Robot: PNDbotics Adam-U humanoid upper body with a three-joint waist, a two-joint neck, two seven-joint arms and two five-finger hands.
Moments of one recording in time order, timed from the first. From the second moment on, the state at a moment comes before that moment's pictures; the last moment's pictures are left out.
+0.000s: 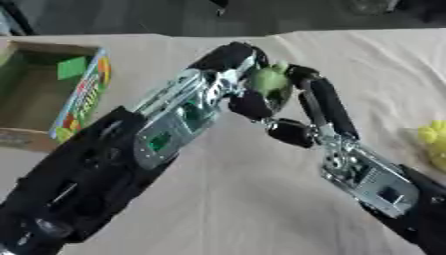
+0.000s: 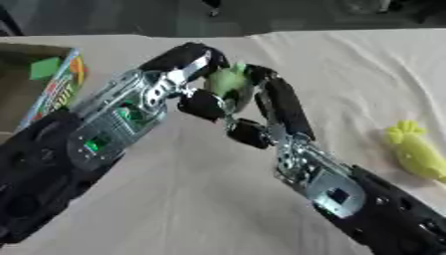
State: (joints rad) left arm -1.25 0.01 -0.78 -1.27 -0.46 0.59 -0.30; right arm -0.30 -0.69 0.45 -1.99 0.23 0.56 -0.56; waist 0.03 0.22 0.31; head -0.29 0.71
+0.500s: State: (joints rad) left arm -1.26 0.07 -0.79 -1.33 -0.46 0.62 -0.34; right arm -0.28 -0.71 0.43 -1.99 0.21 0.56 -0.56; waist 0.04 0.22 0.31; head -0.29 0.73
